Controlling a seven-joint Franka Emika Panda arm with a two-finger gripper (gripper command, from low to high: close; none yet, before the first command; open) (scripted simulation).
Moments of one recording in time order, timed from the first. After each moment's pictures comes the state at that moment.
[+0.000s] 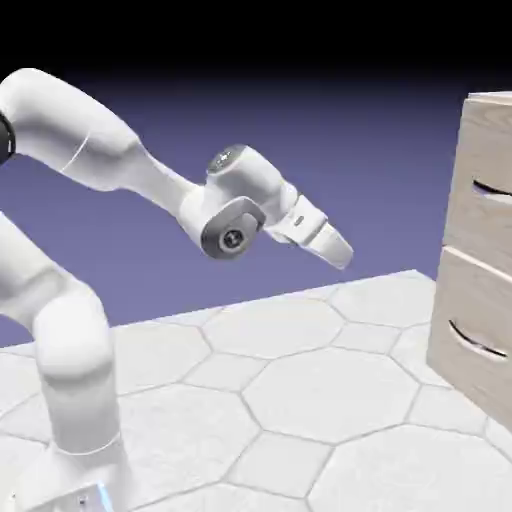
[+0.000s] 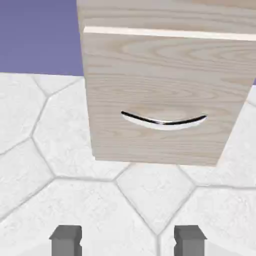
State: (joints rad) arm -0.01 -0.53 0.03 -2.79 -0.05 3.03 0.74
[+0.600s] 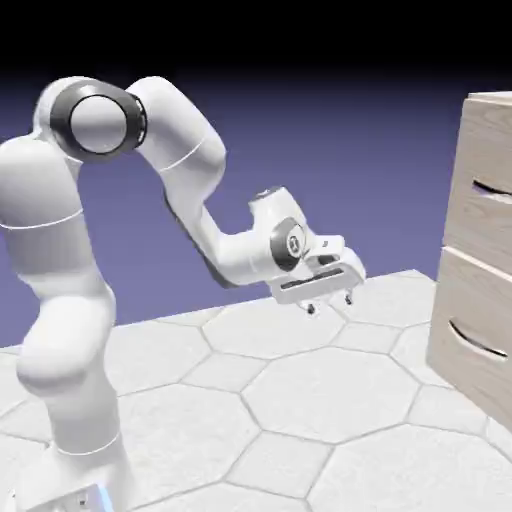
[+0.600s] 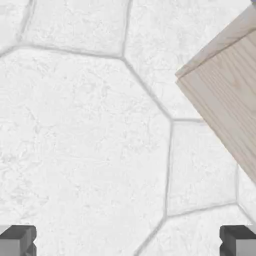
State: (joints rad) arm -0.40 0.01 0.53 -2.52 -0.84 2.90 0.71
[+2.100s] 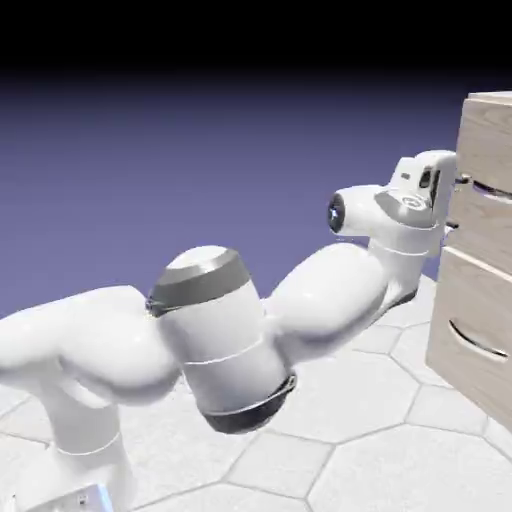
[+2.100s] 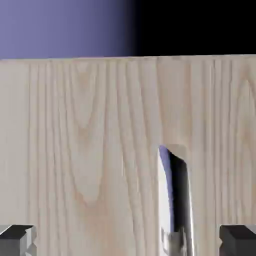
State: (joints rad) arm -1.33 1.32 1.73 -1.85 -2.73 2.59 0.64
